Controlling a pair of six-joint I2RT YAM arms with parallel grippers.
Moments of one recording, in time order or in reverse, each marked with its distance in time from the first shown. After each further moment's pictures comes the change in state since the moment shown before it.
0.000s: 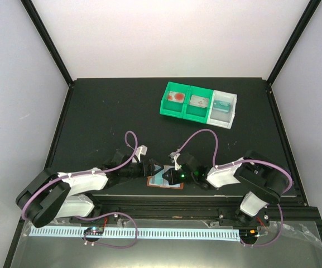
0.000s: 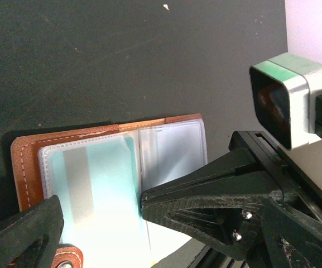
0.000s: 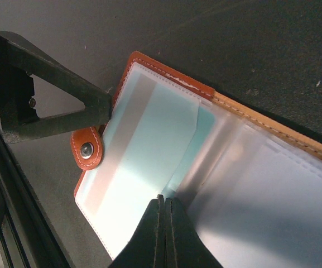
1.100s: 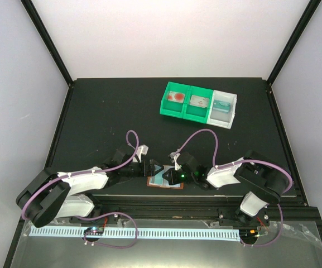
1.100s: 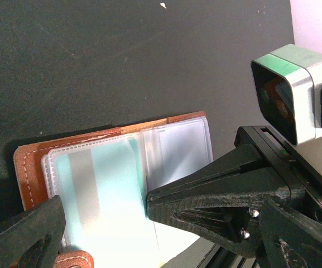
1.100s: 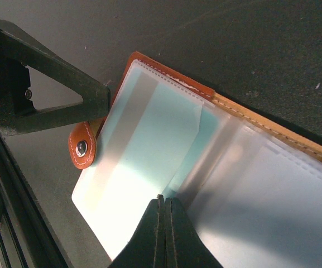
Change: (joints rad) left arm 0.002 -0.002 0.018 -0.035 0.000 0.067; right arm 0.000 0.000 0.000 0.000 0.005 -0.008
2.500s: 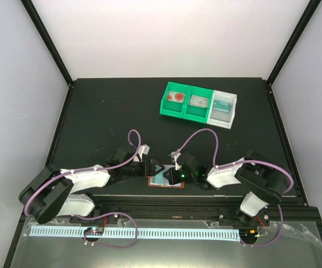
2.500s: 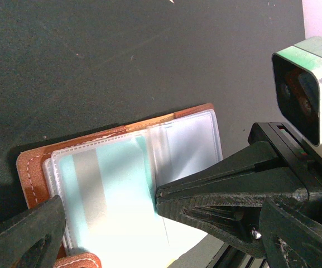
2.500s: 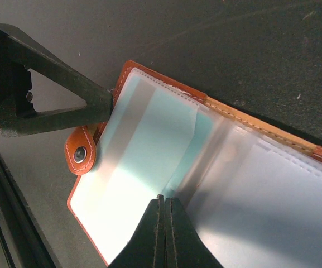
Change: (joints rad) left arm 0.000 0.042 0.027 -0.022 0.005 0.031; right arm 0.004 -0.009 0.000 -0.009 0.036 -0.016
